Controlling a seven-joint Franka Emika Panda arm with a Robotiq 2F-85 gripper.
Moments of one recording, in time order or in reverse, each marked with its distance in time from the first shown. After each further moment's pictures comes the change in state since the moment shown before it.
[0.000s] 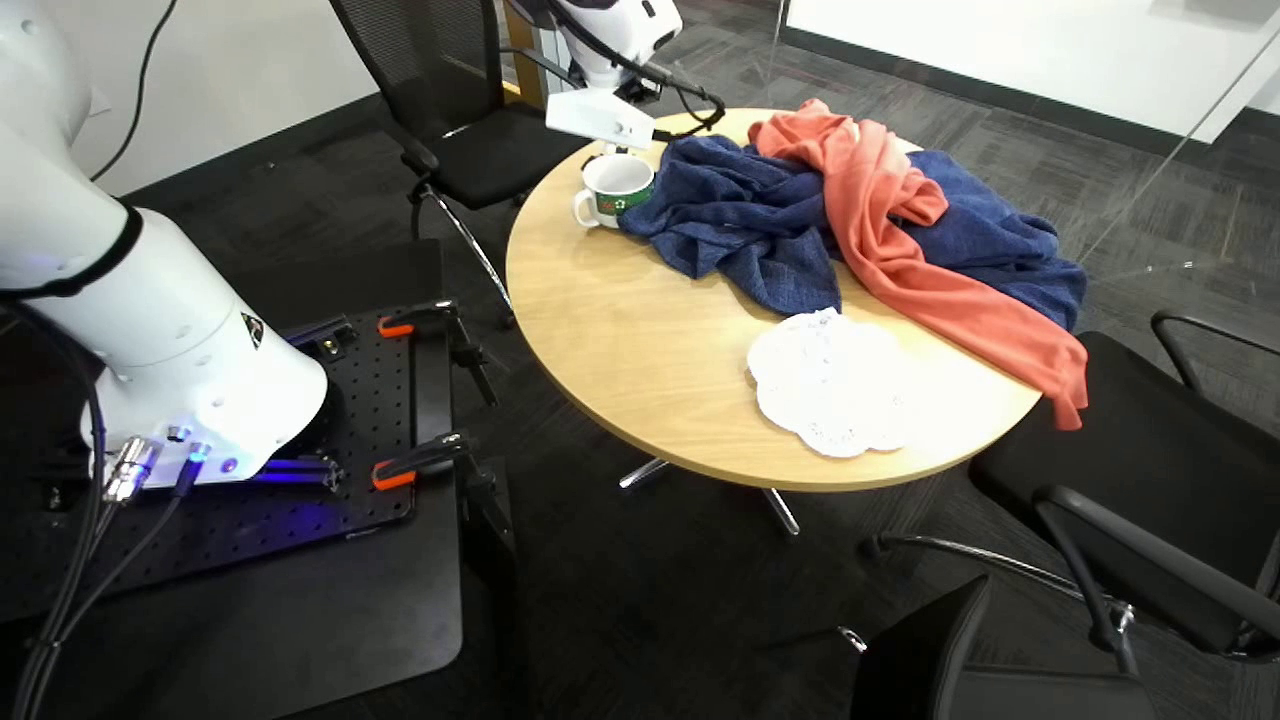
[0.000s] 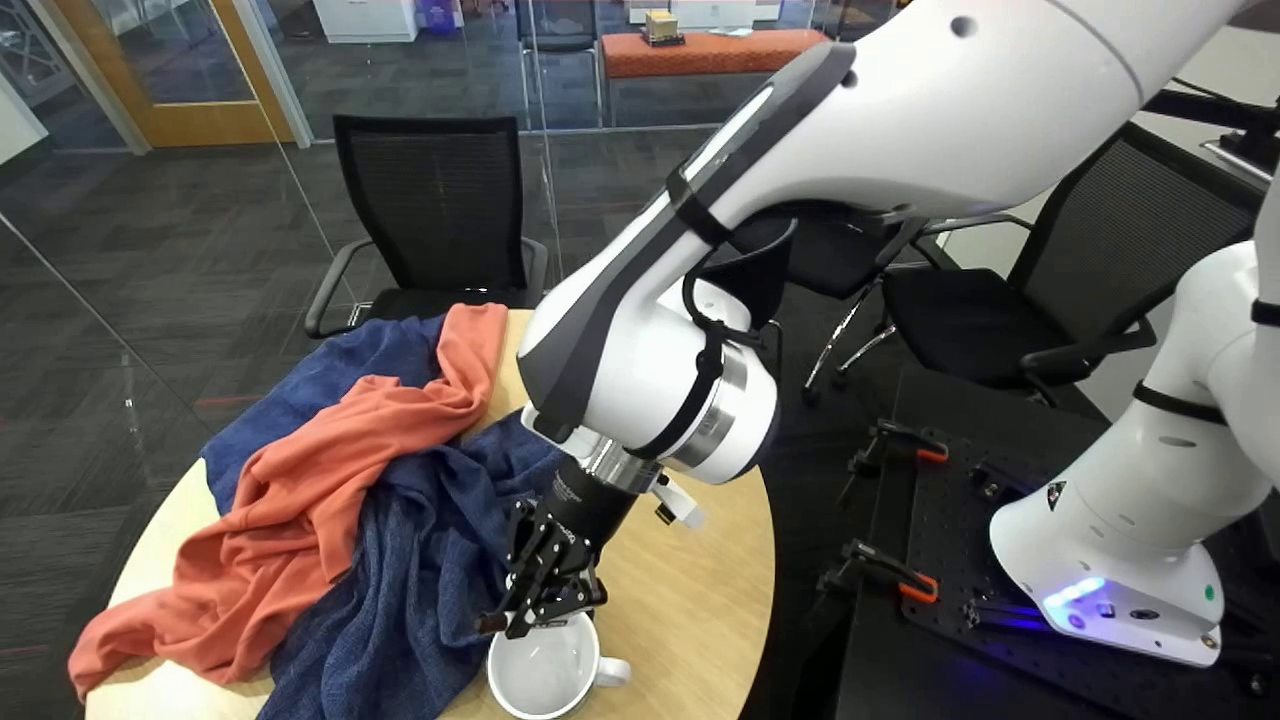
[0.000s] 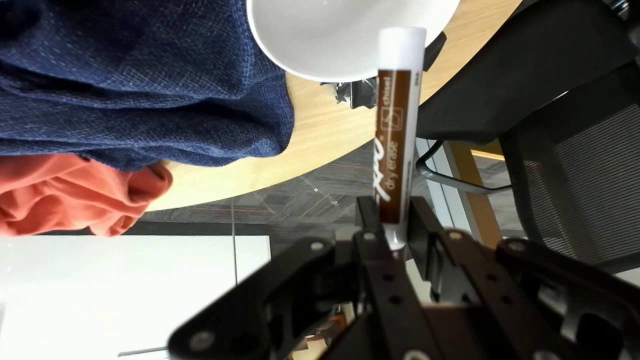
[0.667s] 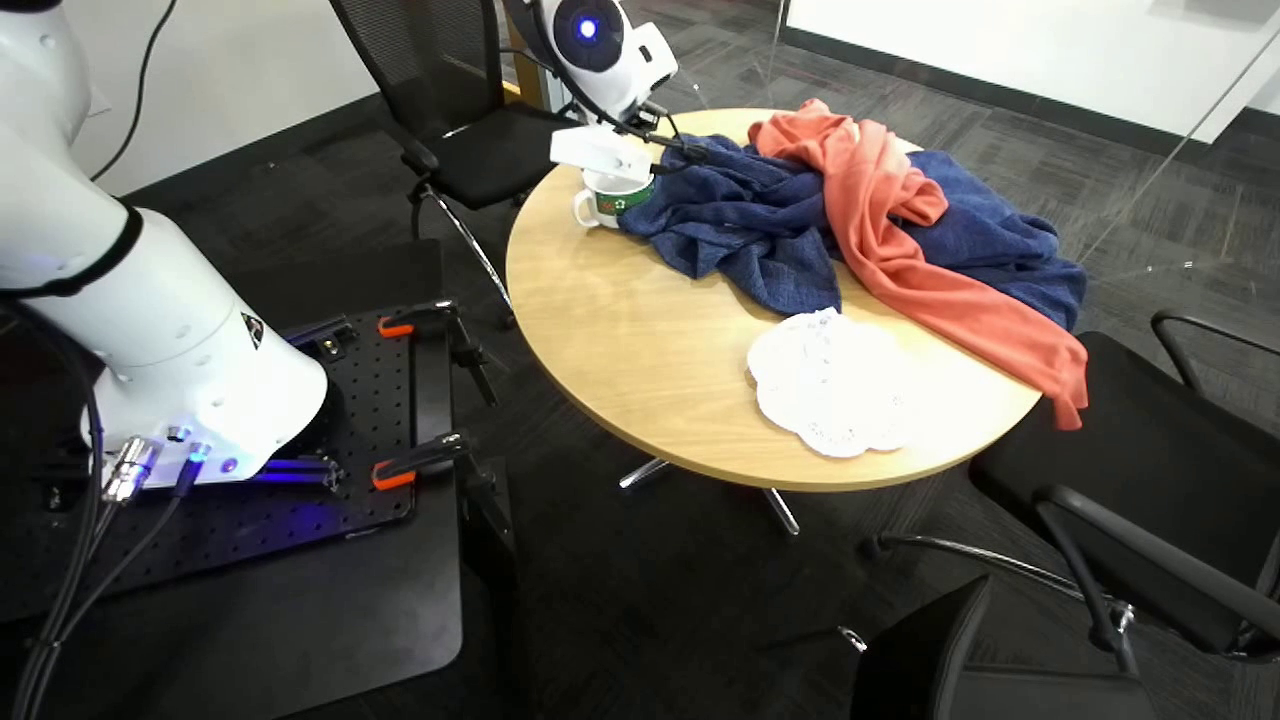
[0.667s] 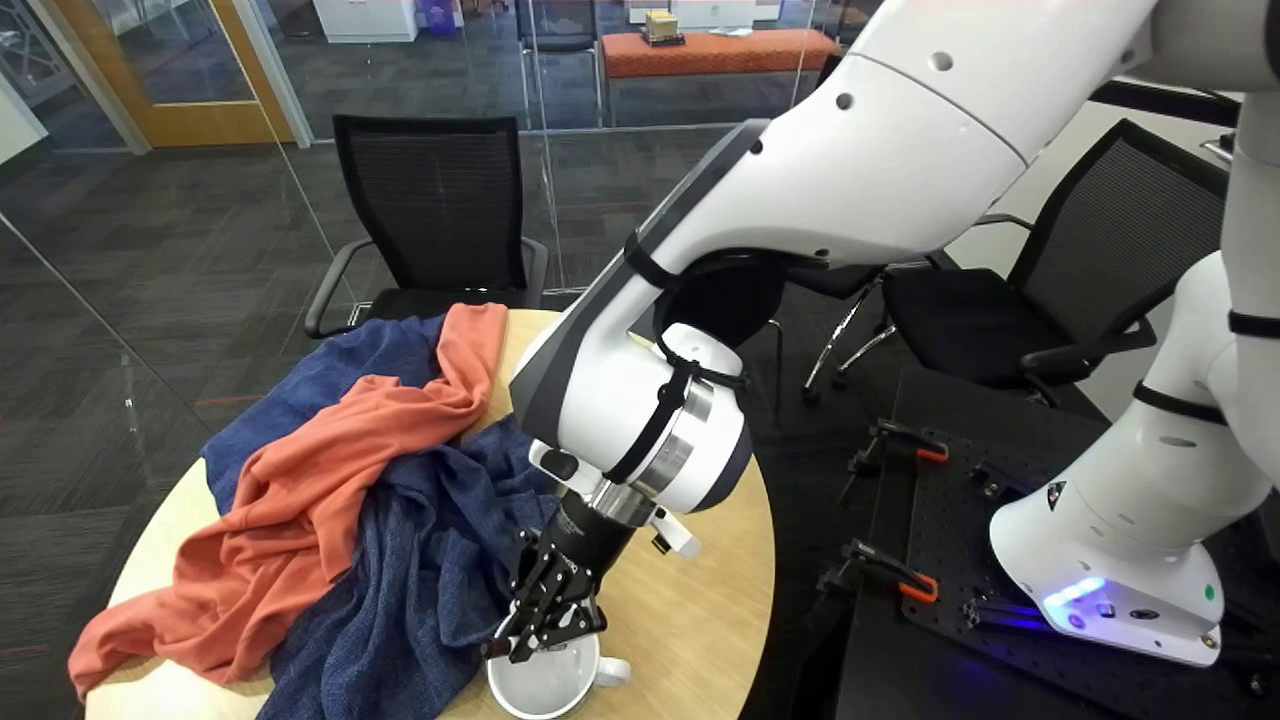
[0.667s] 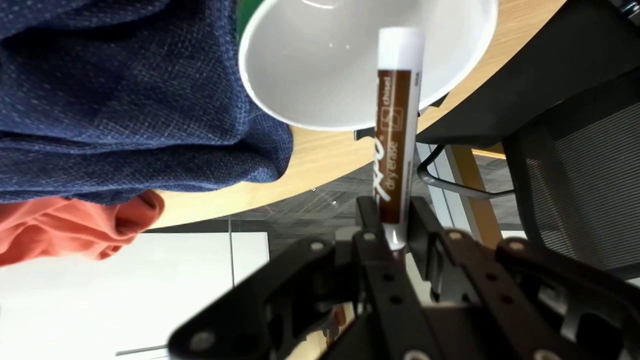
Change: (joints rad) arm 0.003 0.130 -0.003 0.061 0.159 0.000 -0.212
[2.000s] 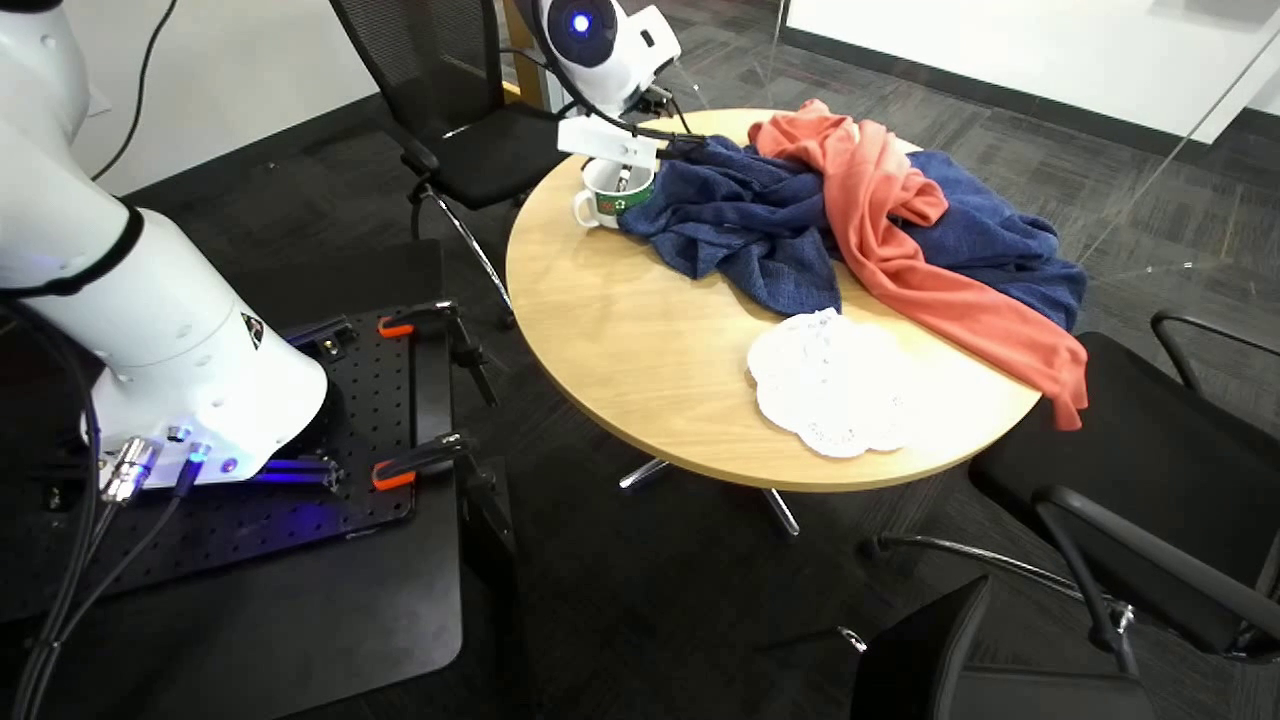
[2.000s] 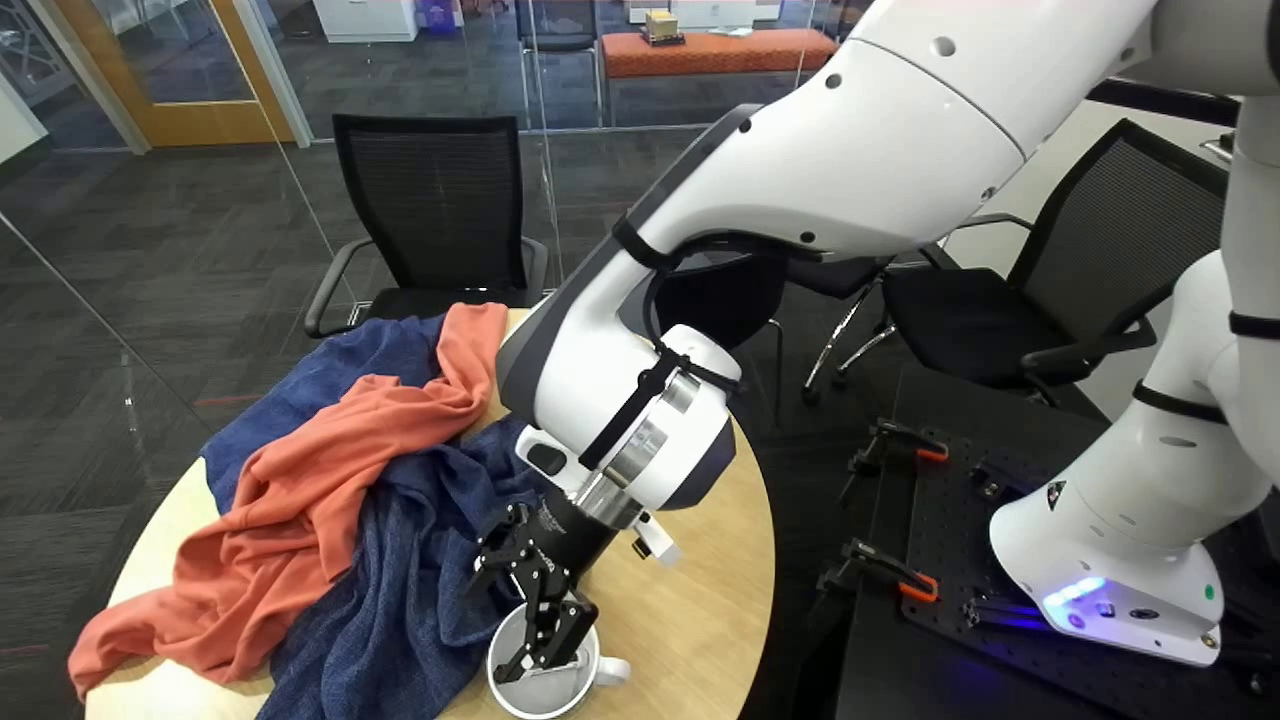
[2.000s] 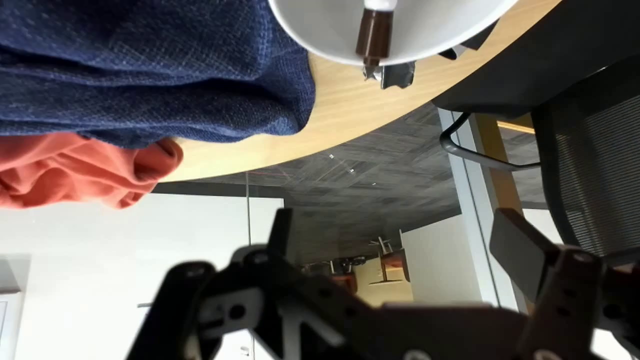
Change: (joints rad) arm 0.014 -0.002 -0.002 0.050 0.160 0.001 -0.144
